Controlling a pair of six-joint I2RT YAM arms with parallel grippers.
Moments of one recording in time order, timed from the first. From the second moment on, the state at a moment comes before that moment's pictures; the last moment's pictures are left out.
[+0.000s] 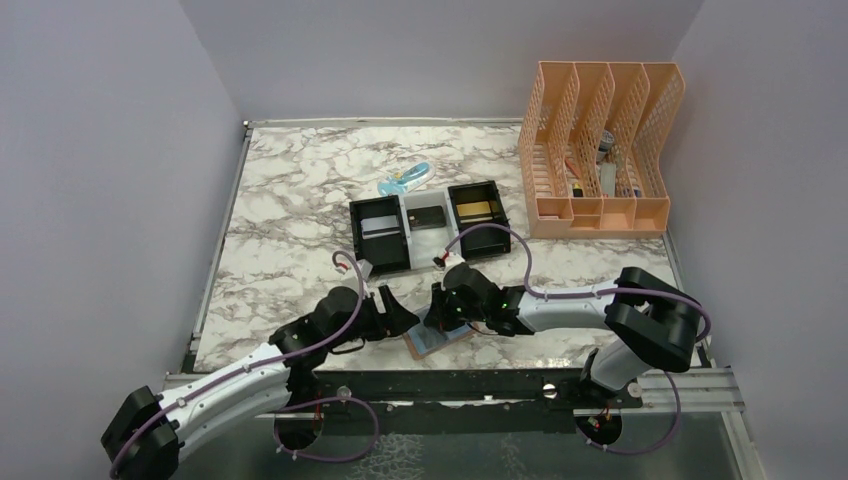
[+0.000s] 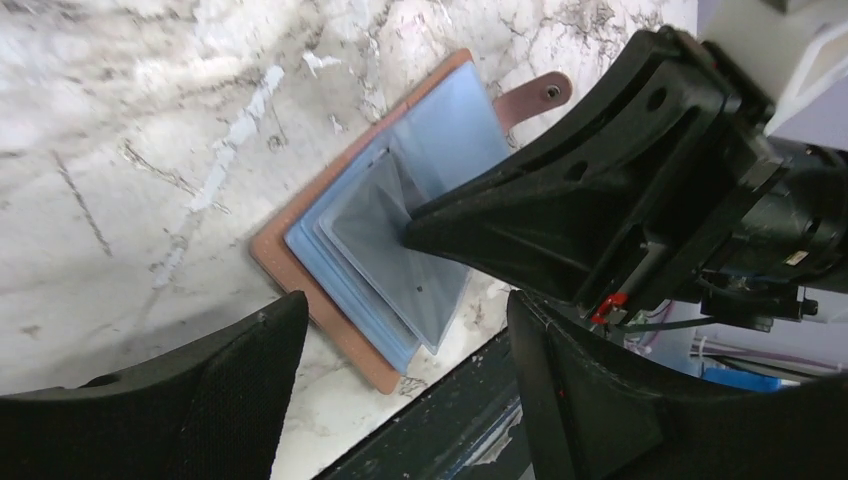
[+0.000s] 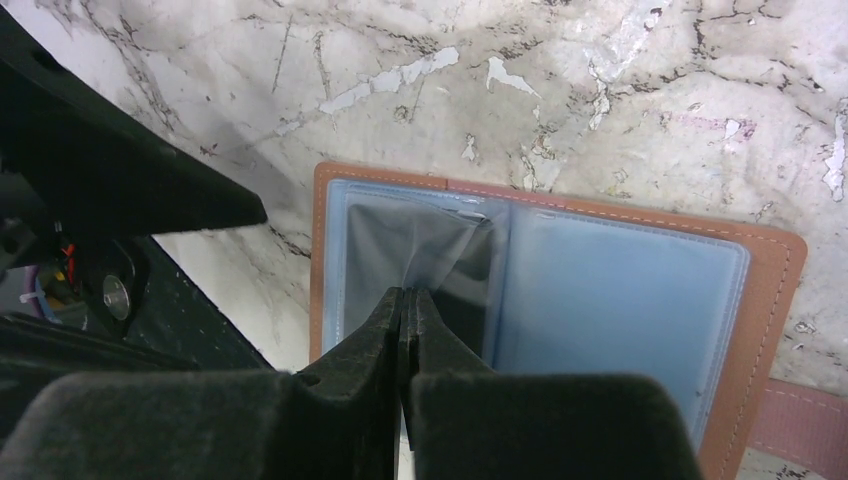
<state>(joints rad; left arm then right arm) -0.81 0.65 0.19 -0.07 0.08 -0.95 1.07 1.55 0.65 0.18 -0.01 0.69</state>
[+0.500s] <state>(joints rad) -1.03 0.81 0.13 0.17 -0.15 -1.18 1.07 1.55 0.64 0.19 -0.01 0.71</state>
